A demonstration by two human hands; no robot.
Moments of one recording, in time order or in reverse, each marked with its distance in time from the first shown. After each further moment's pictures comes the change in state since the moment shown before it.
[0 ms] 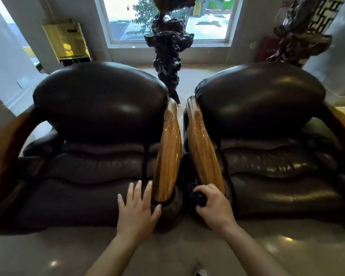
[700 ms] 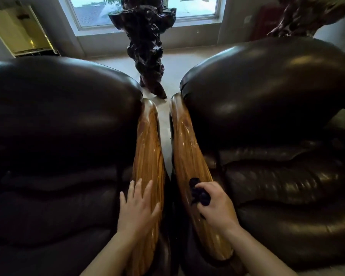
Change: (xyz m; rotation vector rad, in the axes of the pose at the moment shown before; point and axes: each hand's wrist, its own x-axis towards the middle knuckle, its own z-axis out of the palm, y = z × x) left_hand 0.322 0.054 0.127 0.032 -0.117 0.080; right_hand 0.284 0.155 0.023 0.151 0.055 0.092
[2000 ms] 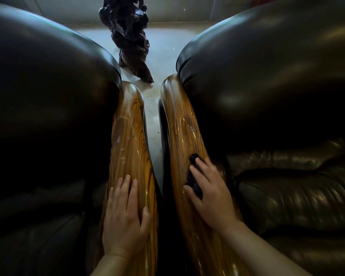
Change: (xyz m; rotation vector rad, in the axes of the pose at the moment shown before) left_hand 0.164 -0.034 0.100 -0.226 0.201 0.041; right_hand 0.196 0.099 0.098 -0.414 0.124 -0.242
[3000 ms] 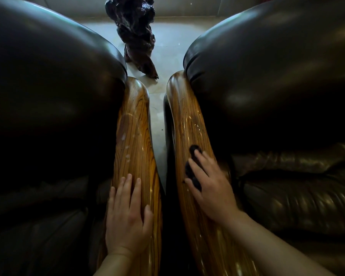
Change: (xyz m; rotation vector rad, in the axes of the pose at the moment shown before) left_hand 0.001 -0.001 0.000 -0.025 0.021 -0.028; right_hand 0.026 -0.007 0.000 -0.032 -0.060 -0.042
